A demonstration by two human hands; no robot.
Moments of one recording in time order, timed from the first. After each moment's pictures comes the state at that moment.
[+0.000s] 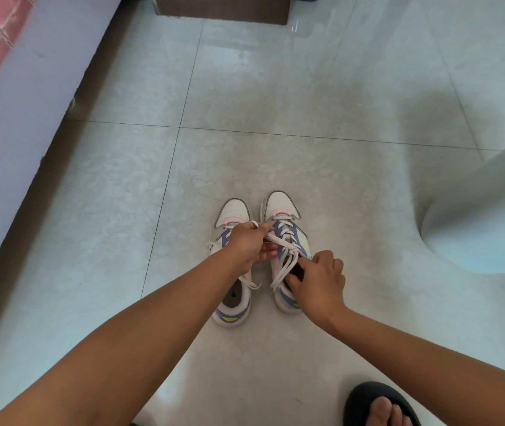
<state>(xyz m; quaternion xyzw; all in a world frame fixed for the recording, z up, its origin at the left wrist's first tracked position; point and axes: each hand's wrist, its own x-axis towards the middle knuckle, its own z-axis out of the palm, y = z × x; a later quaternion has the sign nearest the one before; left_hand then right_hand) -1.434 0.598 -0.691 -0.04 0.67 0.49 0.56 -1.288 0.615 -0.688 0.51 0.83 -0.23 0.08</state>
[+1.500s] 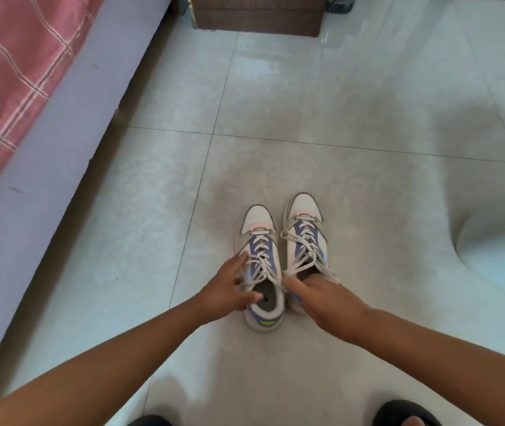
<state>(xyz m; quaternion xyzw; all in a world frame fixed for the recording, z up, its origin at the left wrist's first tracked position) -1.470 0.472 -0.708 0.25 0.74 0.33 0.54 -1.291 0.613 -0.685 0.11 0.96 -0.18 0.20</state>
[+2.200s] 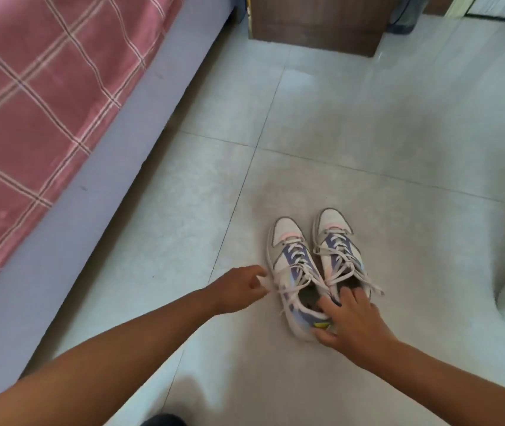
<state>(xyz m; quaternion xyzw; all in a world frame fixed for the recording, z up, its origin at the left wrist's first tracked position) -1.514 0.471 -0.673 0.34 0.80 0.16 0.47 -1.311 0.613 -0.678 0.22 0.94 -0.08 0.26</state>
